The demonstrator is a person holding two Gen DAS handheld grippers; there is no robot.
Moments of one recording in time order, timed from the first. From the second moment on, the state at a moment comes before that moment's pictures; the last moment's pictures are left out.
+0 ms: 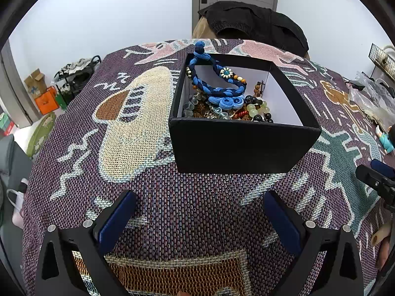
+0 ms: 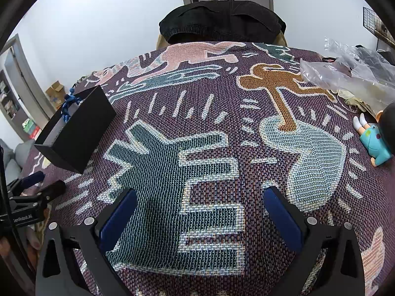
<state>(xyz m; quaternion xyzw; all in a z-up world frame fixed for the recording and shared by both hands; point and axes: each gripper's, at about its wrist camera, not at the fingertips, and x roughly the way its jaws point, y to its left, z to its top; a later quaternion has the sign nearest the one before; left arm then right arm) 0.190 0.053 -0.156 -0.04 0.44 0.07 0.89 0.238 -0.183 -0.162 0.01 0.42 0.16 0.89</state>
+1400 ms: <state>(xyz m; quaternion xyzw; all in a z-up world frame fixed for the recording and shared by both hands) 0.192 0.054 -0.156 -0.05 0.44 0.06 0.89 0.237 -0.183 -0.161 0.02 0.42 0.16 0.89</state>
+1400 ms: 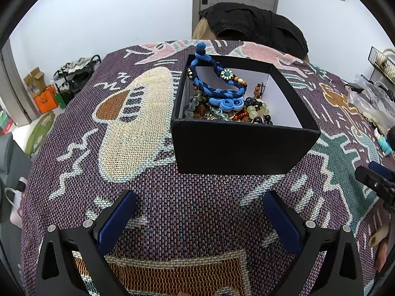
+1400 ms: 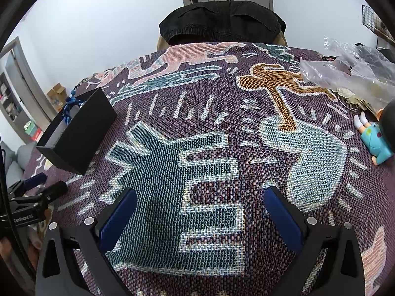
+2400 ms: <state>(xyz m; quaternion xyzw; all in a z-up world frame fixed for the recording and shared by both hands) 0.195 0.052 -0.158 -0.04 0.45 0.06 0.89 0.238 -0.182 -0.162 0.02 0.42 0.16 0.89</state>
